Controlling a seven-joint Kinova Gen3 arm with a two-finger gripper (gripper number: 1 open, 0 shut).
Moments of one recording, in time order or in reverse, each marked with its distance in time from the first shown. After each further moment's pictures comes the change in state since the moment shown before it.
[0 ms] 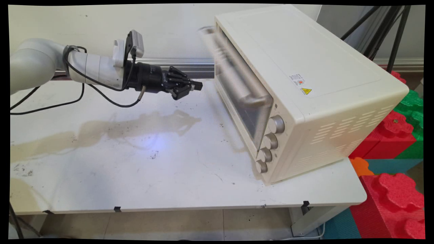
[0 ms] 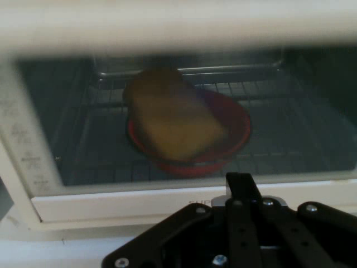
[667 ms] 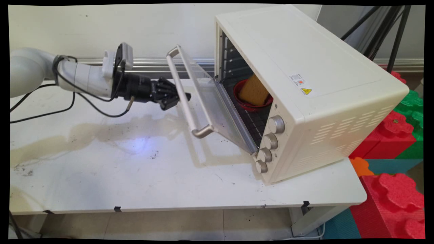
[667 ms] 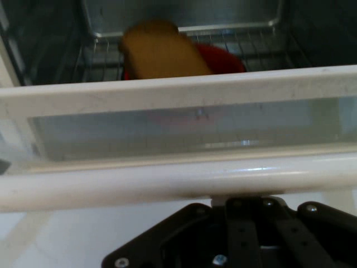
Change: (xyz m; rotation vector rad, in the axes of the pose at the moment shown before) arm -0.031 0.001 -0.023 -0.006 -0.054 0.011
